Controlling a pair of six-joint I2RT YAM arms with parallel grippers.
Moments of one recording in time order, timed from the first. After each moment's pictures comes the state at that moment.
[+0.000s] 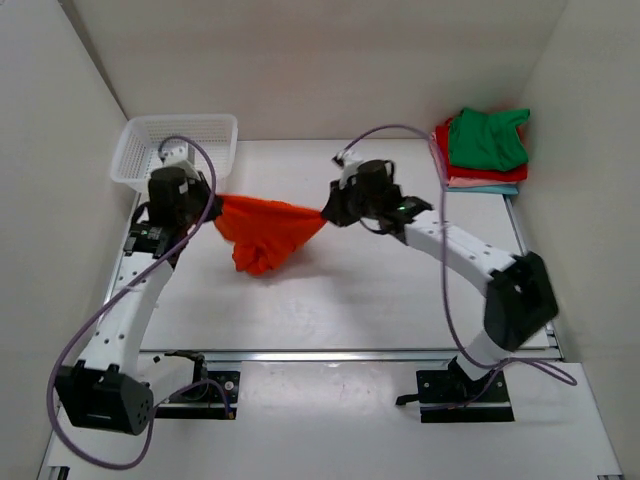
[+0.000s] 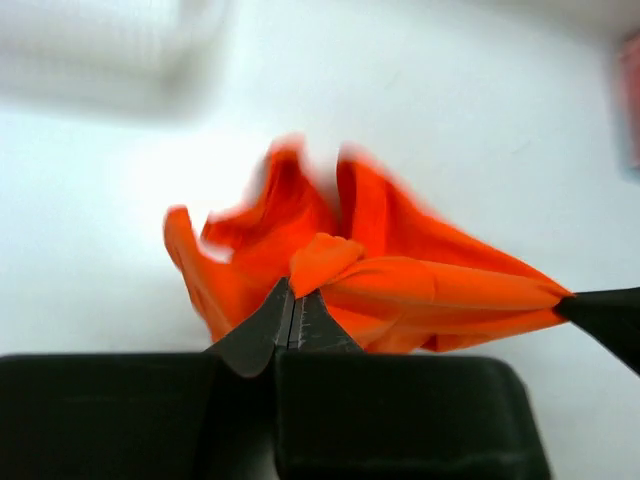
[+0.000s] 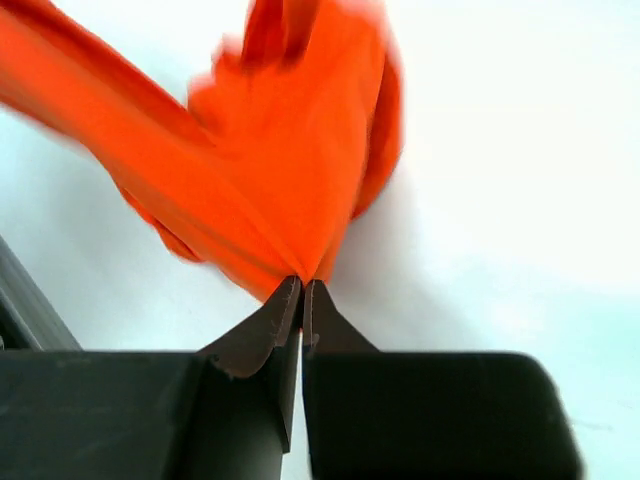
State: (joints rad) left arm -0.13 1.13 1.02 -0.45 0.01 -0.38; right arm 0.63 1.67 1.26 -0.15 -0.28 0.25
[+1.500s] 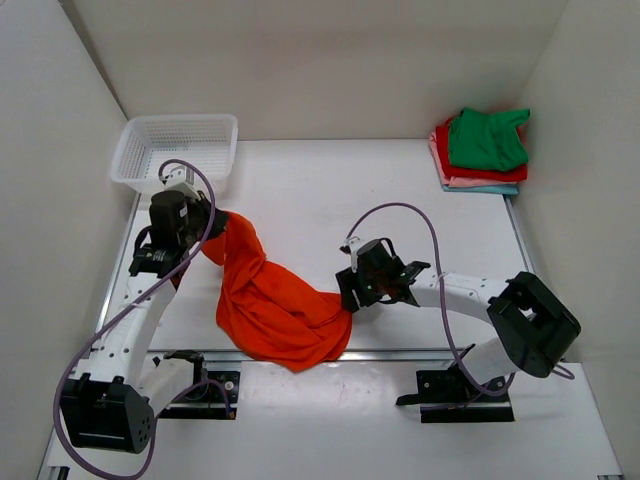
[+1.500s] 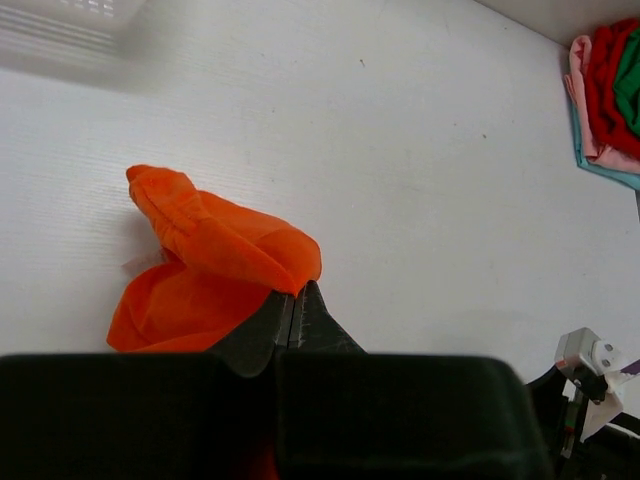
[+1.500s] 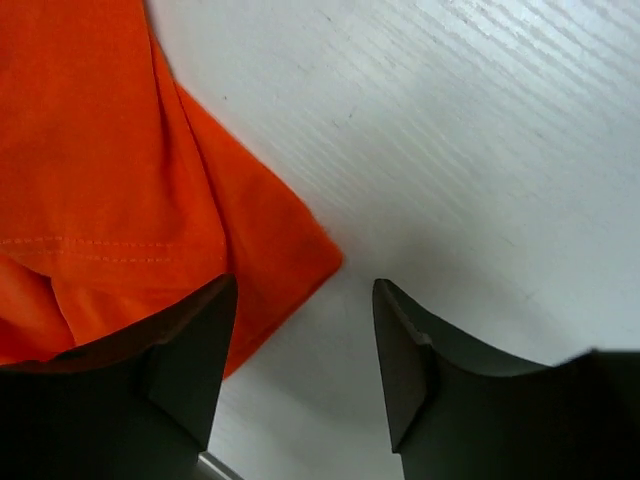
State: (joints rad) left arm -0.10 1.01 0.86 -0.27 0.12 -0.45; right arm 0.76 1.44 0.68 -0.16 -0.14 0.24
